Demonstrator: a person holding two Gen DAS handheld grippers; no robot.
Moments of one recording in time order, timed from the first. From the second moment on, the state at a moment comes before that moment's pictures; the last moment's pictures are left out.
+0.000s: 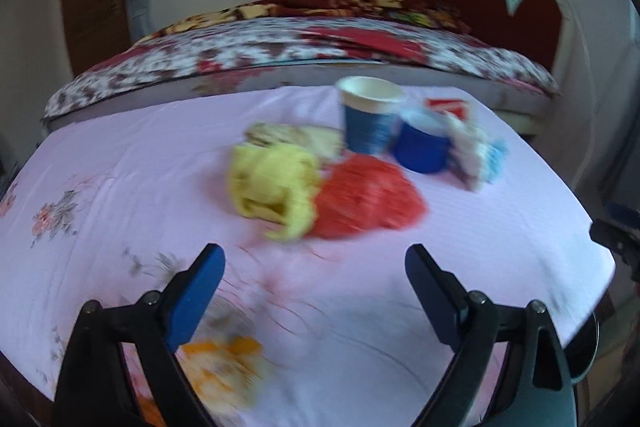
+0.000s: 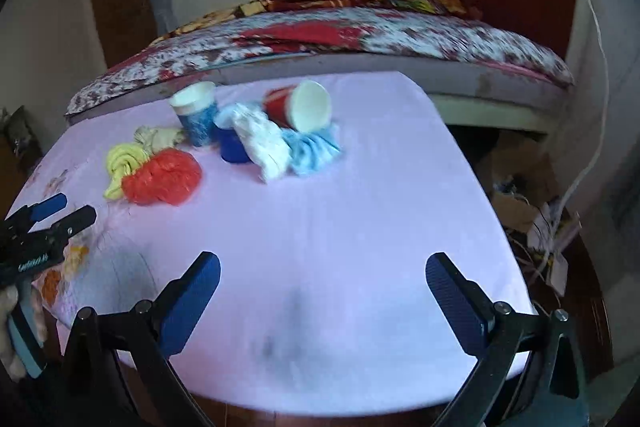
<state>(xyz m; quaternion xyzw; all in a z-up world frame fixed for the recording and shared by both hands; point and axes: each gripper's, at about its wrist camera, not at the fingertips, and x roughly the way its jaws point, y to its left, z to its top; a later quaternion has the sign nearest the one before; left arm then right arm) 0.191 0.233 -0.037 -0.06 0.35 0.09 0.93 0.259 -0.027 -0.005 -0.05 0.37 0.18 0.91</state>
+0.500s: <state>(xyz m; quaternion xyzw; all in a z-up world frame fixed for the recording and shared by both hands) 0.269 0.289 -0.074 -0.10 0.39 0.09 0.91 0.365 0.064 -0.037 -0.07 0.40 0.21 0.89</state>
